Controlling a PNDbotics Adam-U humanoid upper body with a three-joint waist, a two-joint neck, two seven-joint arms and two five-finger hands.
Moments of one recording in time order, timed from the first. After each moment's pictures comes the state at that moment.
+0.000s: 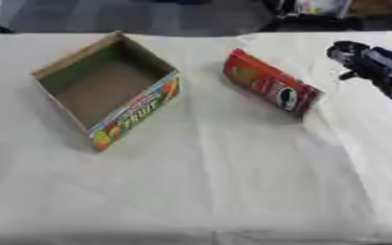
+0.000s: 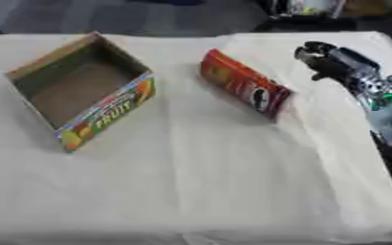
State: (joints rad) left arm -0.16 0.62 -0.02 -1.79 0.12 0.46 0.56; right arm -0.43 -0.61 -0.02 -1.43 0.17 0.28 0.31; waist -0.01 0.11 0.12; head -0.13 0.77
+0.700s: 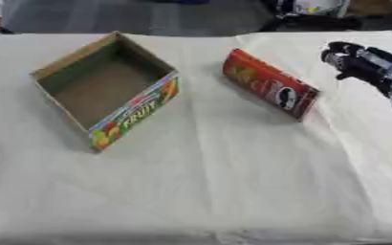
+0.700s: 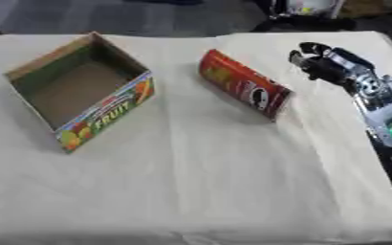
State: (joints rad) left arm -0.16 0.62 -0.01 -1.79 0.12 0.46 0.56; right arm -0.43 -0.61 0.01 -1.42 0.19 0.26 0.34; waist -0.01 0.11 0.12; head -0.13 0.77
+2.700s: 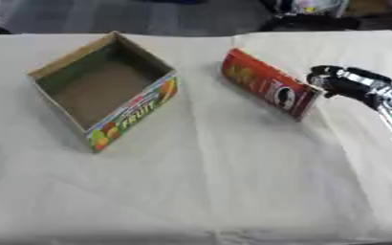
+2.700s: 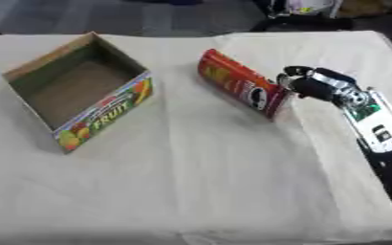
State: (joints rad) left arm -0.16 0.62 -0.01 -1.79 0.13 0.47 0.56; right arm -0.44 -0.62 0.07 -1.33 0.24 0.19 0.44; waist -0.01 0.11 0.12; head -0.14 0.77
